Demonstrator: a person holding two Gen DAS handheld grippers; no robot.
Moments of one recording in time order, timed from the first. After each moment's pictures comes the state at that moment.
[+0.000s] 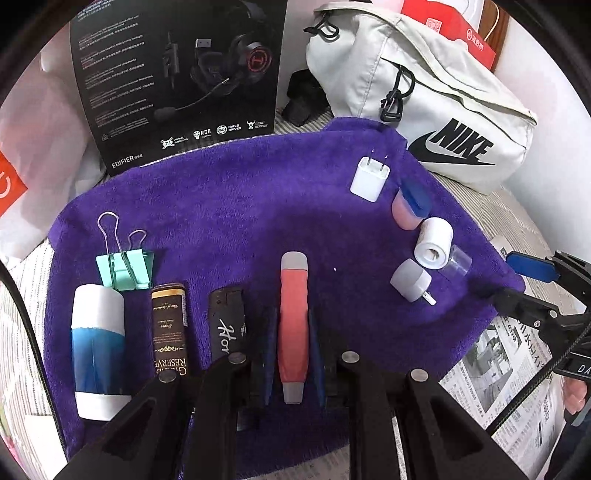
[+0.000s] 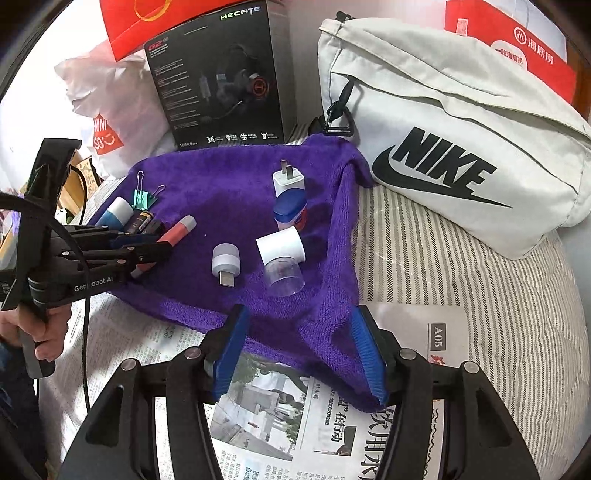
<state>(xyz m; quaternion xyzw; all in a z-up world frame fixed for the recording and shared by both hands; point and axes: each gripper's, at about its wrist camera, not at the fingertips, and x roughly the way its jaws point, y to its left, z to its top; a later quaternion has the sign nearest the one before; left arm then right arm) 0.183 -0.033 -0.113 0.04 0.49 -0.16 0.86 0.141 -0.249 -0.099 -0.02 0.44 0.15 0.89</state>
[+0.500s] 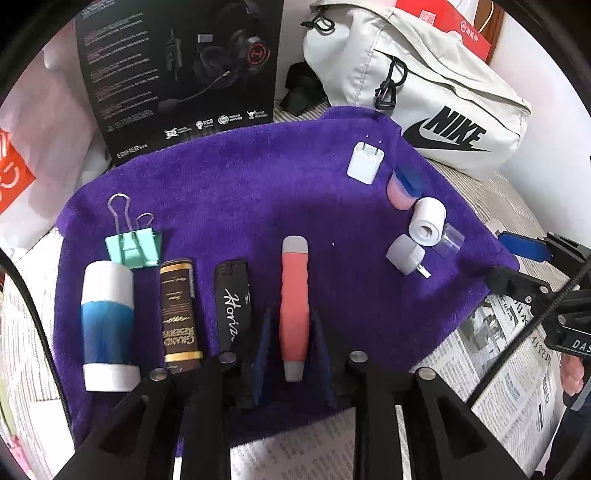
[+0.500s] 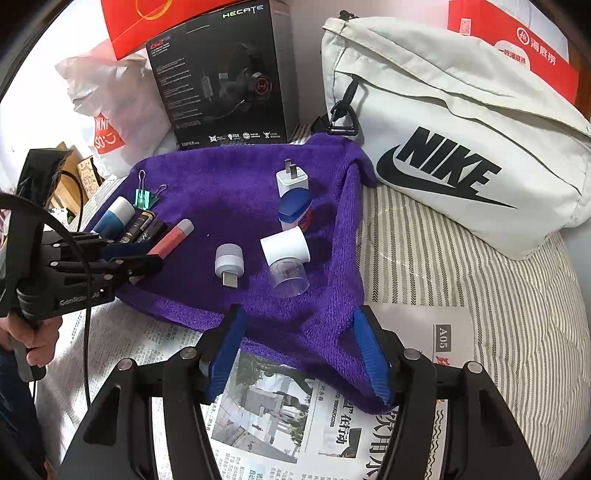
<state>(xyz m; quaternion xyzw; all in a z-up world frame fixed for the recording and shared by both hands) 0.167 -0.026 -0.109 0.05 0.50 -0.16 0.85 0.143 -0.245 -0.099 -0.02 0.44 0.16 0.89</state>
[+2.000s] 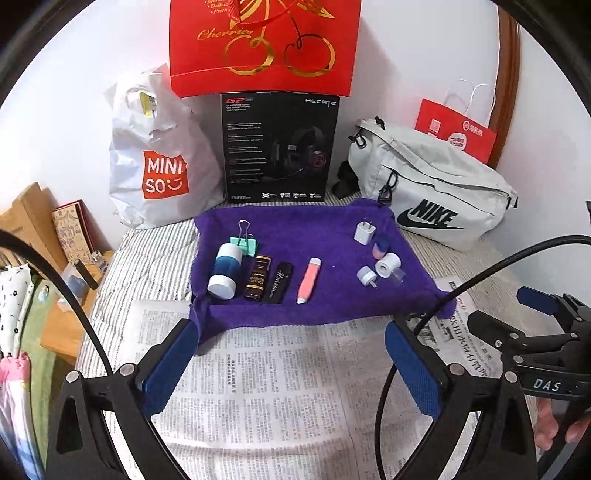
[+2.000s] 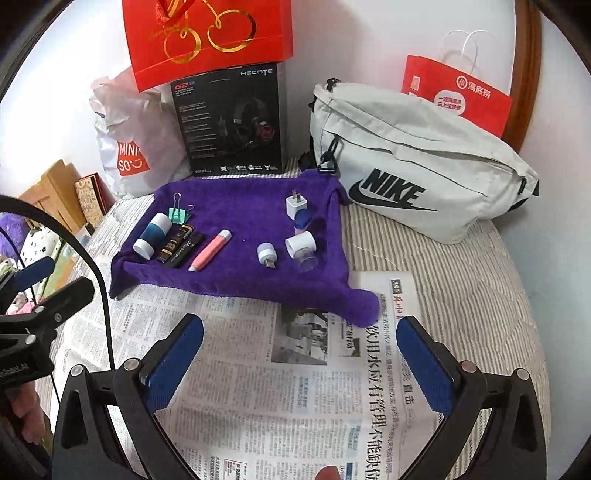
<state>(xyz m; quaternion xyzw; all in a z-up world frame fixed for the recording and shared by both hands) 0.007 -0.015 0.011 -0.02 0.39 -0.02 0.92 0.036 -0.235 -0.016 -0.02 0.41 0.08 0.91</state>
